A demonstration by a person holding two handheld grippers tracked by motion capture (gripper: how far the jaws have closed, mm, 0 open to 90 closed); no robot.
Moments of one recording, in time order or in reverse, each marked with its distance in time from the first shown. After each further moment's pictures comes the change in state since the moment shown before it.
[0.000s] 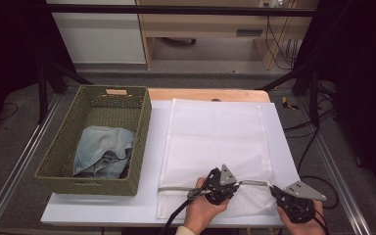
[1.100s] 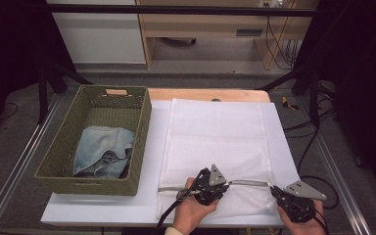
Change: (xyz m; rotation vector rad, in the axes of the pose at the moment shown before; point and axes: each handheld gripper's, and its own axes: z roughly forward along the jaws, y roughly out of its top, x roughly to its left) left arm 0.012 -0.010 -0.025 0.029 0.031 0.011; right arm -0.001 0.000 0.001 0.016 0.000 0.018
